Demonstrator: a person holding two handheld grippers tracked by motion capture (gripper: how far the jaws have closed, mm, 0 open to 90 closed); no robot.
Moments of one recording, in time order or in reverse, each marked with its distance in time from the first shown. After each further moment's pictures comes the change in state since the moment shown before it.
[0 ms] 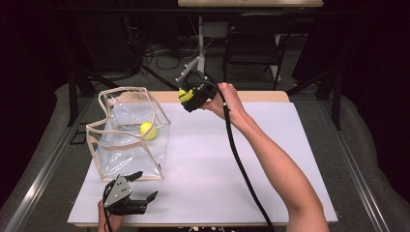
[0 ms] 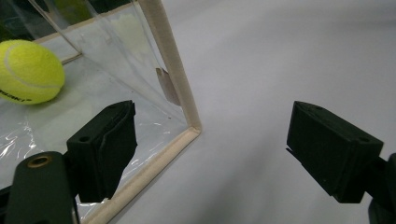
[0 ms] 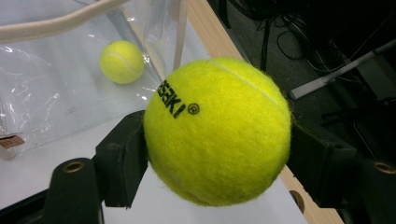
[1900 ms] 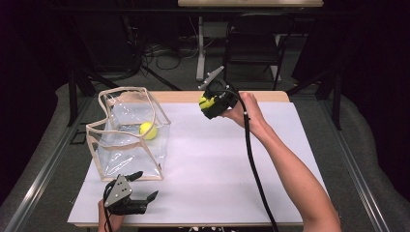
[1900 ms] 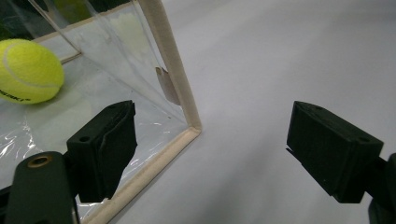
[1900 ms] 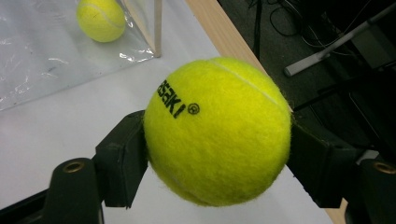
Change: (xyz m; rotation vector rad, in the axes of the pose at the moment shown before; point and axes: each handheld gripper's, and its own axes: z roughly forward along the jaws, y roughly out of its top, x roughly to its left) left arm 0.000 0.000 0.001 0.004 0.000 0.001; right arm -0.013 -0.055 -0.012 0.045 -0.029 0.053
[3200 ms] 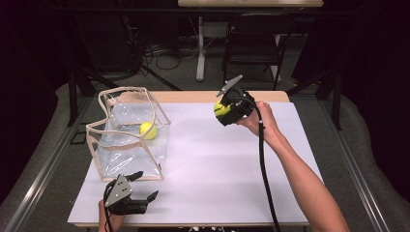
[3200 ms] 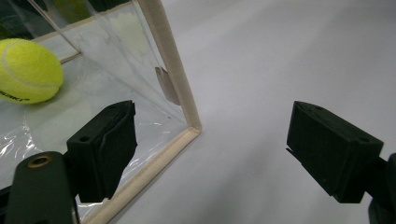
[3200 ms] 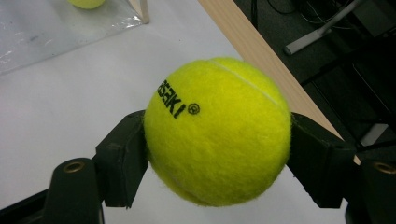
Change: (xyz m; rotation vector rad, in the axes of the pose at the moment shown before) left arm 0.000 0.000 0.001 0.000 -0.002 0.001; right arm -0.010 -0.047 -0.004 0.035 -0.007 0.072
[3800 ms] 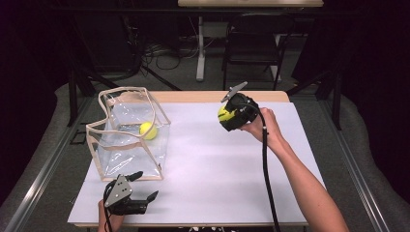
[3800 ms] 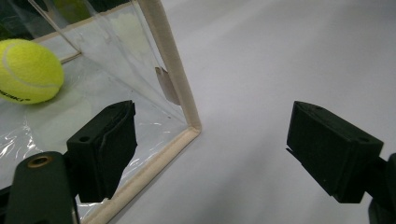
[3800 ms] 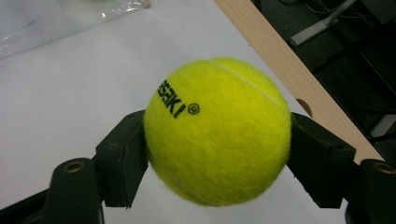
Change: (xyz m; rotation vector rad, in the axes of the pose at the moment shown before) left arm 0.000 0.000 -0.001 0.000 0.004 0.000; right arm 0.001 -0.021 0.005 0.013 0.014 0.025
